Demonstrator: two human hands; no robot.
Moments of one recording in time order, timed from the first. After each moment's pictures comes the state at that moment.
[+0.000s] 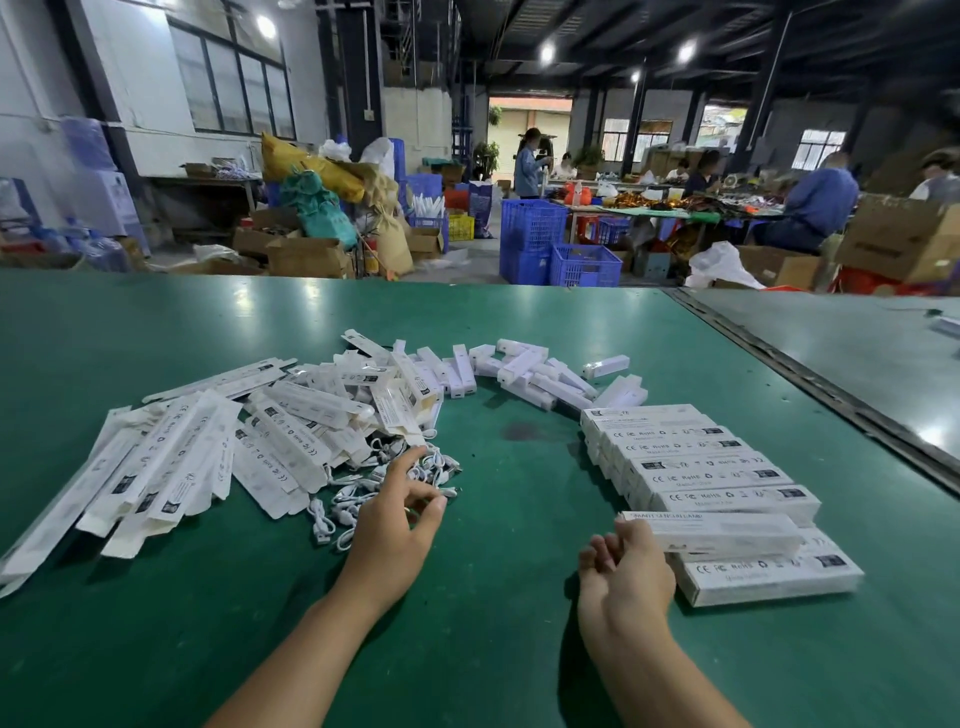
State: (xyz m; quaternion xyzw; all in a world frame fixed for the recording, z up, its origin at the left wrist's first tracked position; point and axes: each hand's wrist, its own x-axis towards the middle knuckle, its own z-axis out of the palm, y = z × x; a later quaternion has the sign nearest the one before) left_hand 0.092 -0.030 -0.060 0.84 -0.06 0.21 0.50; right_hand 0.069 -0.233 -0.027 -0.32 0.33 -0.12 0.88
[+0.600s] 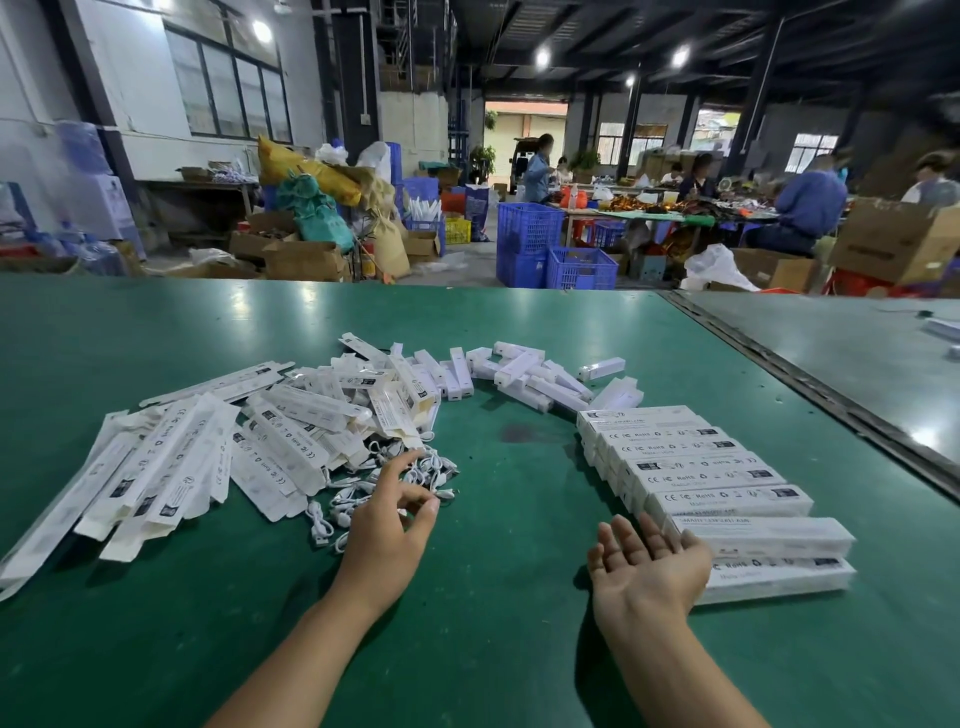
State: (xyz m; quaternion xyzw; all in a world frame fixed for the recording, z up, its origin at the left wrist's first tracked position) left_hand 0.092 -0.028 -0.061 0.83 -0.06 0.22 0.50; right_hand 0.077 -0.255 -0.028 -0.25 0.33 -0.13 0.90
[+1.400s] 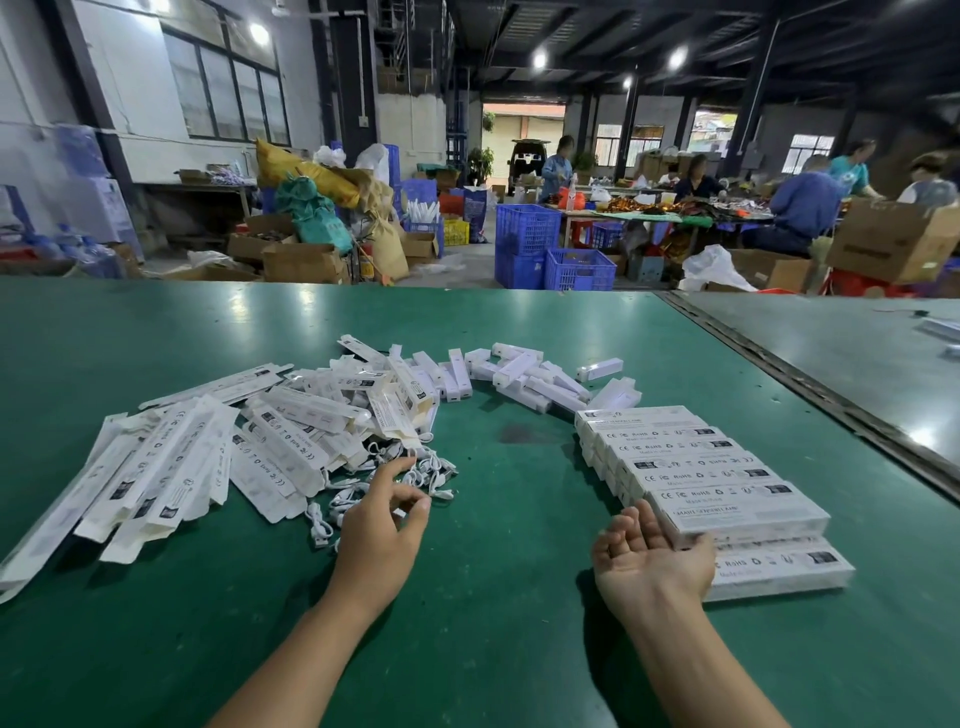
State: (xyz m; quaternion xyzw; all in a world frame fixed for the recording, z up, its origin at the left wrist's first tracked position) left_hand 0.088 -0.027 -0.059 0.84 -0.02 0.23 0.50; right_hand 0.086 -0.271 -0.031 -0.16 0.29 -0.08 0.94
